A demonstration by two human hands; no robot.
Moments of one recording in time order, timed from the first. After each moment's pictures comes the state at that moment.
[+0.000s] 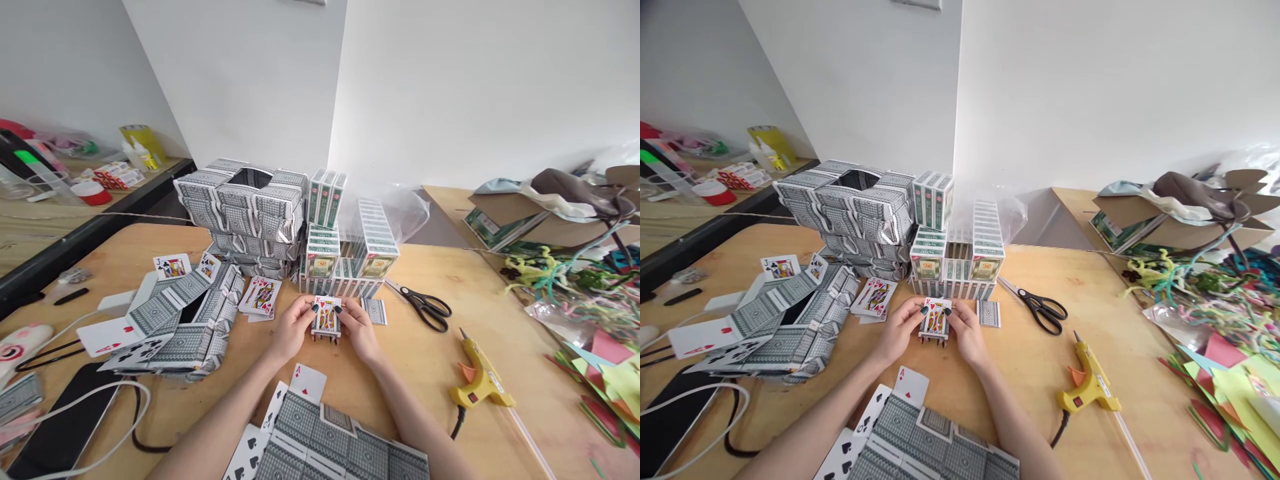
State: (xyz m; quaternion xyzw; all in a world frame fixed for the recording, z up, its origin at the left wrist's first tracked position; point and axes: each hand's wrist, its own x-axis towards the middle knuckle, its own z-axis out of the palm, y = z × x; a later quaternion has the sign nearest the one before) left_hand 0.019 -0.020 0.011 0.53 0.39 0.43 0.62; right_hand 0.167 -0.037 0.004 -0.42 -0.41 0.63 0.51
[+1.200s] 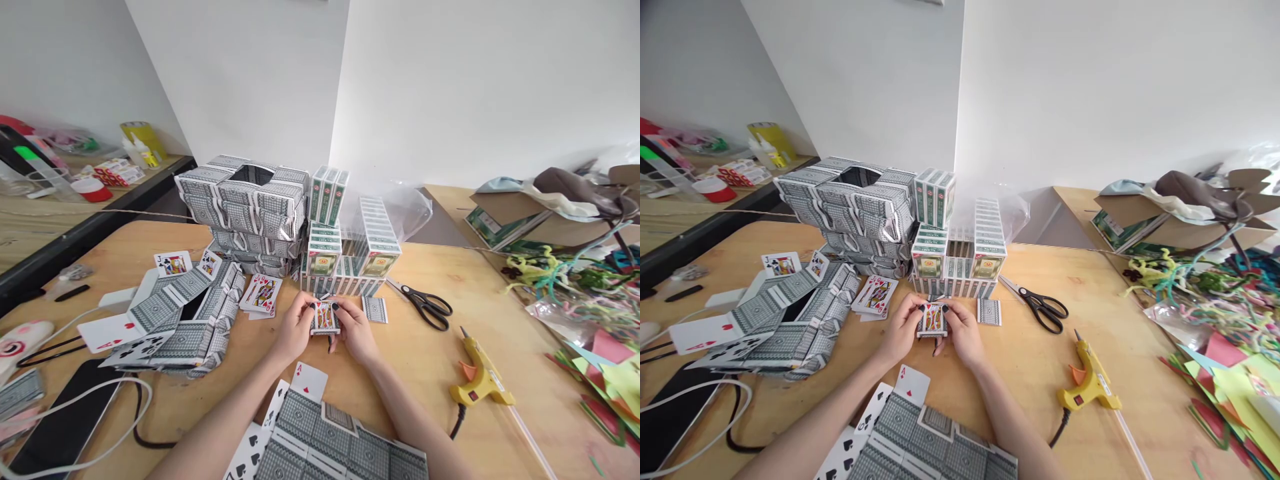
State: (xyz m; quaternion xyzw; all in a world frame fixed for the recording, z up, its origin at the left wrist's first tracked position) left_hand 0.023 -0.023 0.008 0.59 0.45 0.46 0.50; right_hand 0.158 -0.039 0.002 -0.44 -0.37 0.66 0.49
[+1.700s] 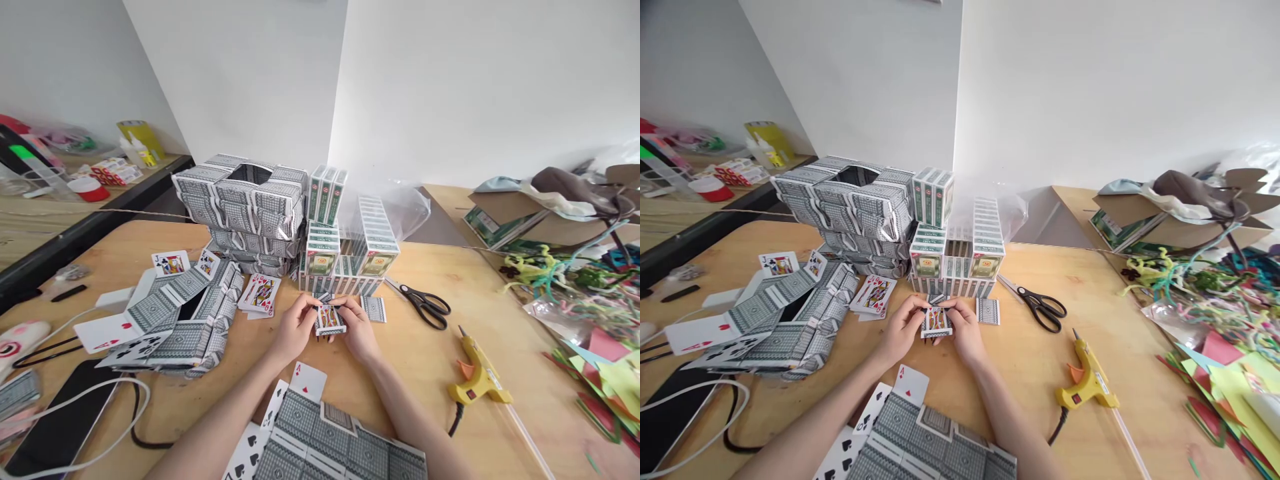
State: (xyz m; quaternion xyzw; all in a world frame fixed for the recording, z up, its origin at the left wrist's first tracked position) left_hand 0.022 -0.026 0.009 0.61 0.45 0.43 0.48; right_hand 0.161 -0.038 0.004 -0.42 -0.34 0.65 0.53
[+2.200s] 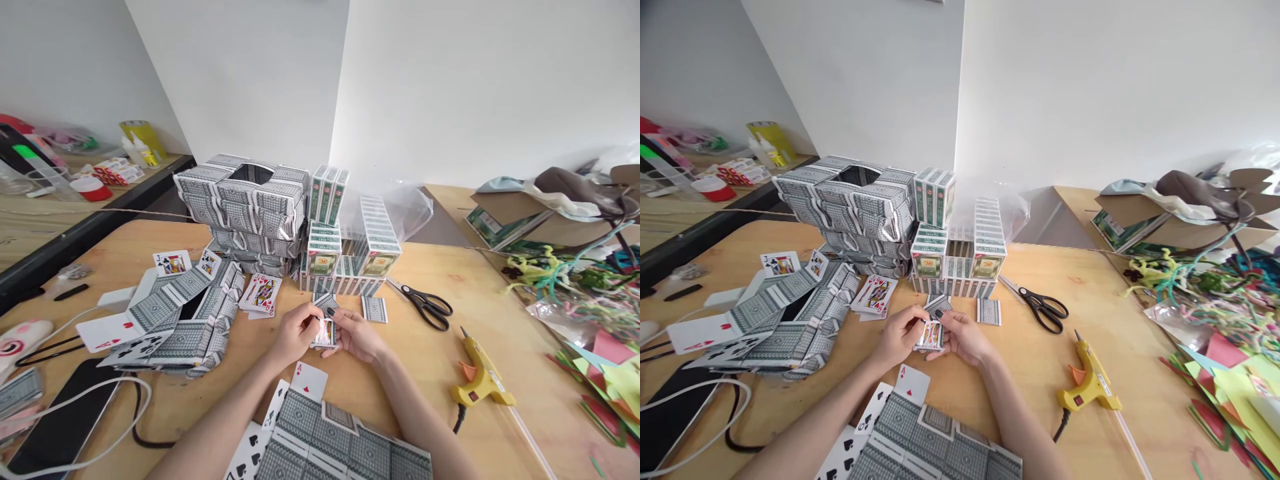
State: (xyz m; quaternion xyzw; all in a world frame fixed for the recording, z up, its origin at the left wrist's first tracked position) left_hand 0.014 -0.031 0.013 0.70 0.42 0.42 0.39; right_hand 0.174 -0.037 0.003 -0.32 -0.29 0.82 0.38
